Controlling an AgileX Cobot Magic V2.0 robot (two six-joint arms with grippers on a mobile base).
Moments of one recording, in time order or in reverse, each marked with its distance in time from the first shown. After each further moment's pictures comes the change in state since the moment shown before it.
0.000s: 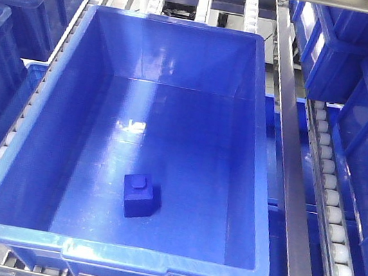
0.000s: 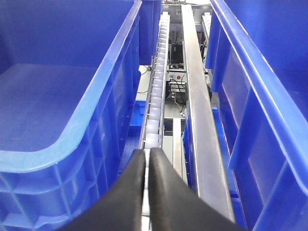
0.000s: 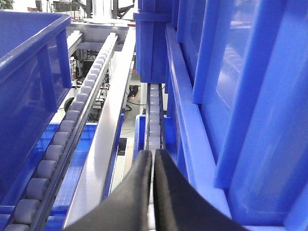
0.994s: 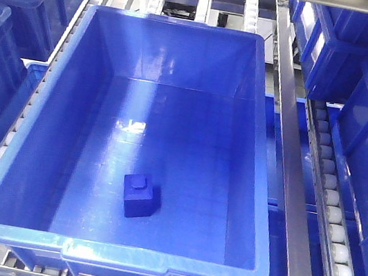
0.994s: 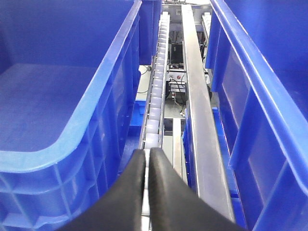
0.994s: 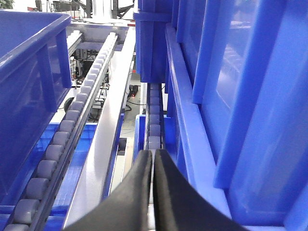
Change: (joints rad) left arm 0.000 0.000 0.000 0.000 0.000 0.000; right arm 0.000 0.000 0.000 0.000 0.000 0.000
